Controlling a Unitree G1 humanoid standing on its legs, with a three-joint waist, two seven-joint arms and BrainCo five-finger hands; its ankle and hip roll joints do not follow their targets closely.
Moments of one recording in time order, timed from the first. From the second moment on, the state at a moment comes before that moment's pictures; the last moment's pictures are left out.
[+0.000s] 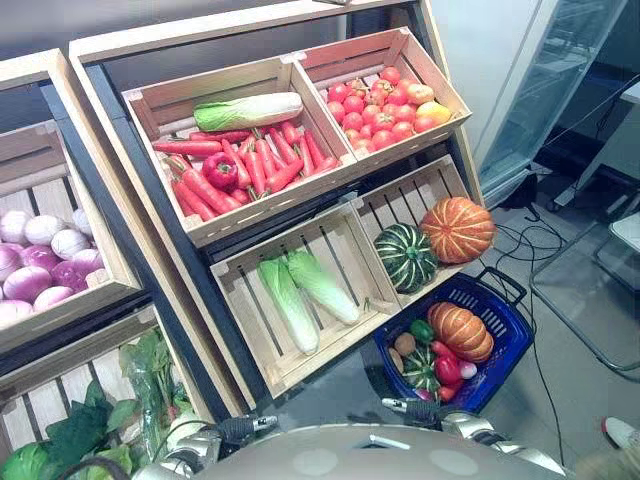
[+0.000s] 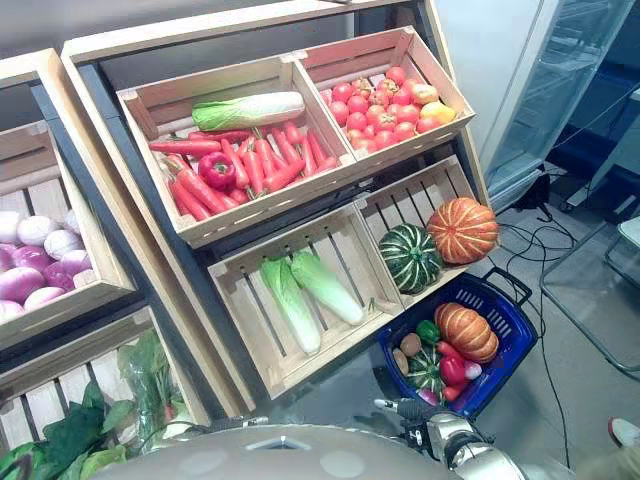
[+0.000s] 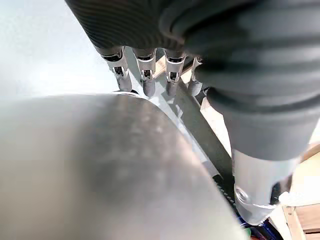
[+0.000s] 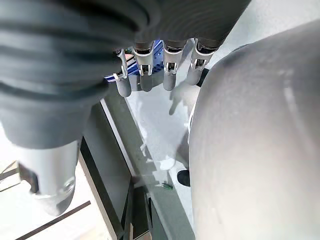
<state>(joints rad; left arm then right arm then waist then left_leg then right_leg) 0.00 0.21 -0.32 1.25 -0.28 0.10 -0.23 -0.05 -0.21 0.33 1.23 0.21 0.15 0.18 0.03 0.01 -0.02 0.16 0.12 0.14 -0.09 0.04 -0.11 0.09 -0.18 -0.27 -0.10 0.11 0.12</state>
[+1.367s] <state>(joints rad) 0.13 0.61 -0.34 0.38 0.72 -0.24 0.60 0.15 -0.42 0.22 0.39 0.29 -0.10 -0.06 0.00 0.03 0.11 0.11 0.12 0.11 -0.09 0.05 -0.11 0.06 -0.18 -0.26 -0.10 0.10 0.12</state>
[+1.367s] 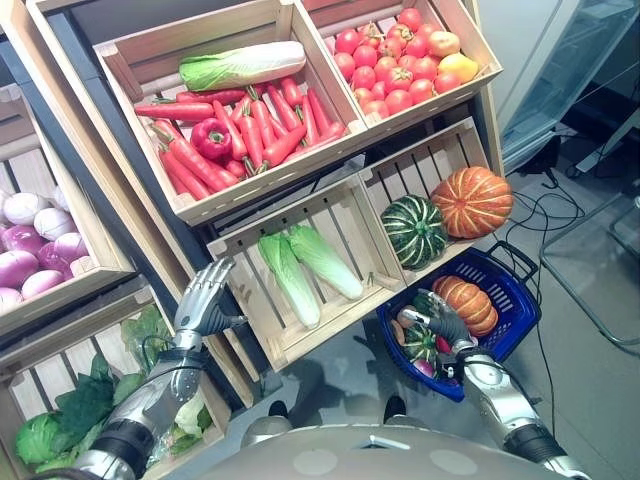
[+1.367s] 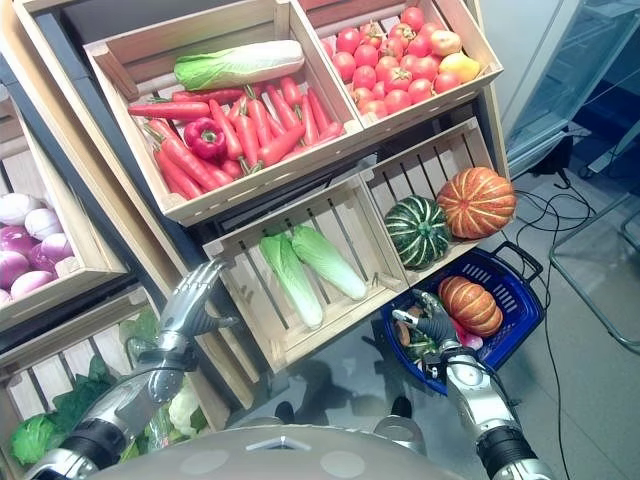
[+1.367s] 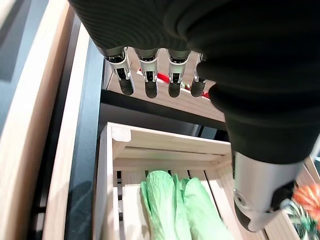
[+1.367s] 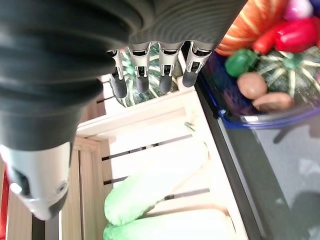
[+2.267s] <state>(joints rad) -0.56 0.72 -0.67 0.33 0.75 -0.06 0.64 -0.17 -0.61 0.25 0.19 0.34 -0.20 -0.22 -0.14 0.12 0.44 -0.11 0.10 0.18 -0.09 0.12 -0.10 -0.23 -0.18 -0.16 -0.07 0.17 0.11</state>
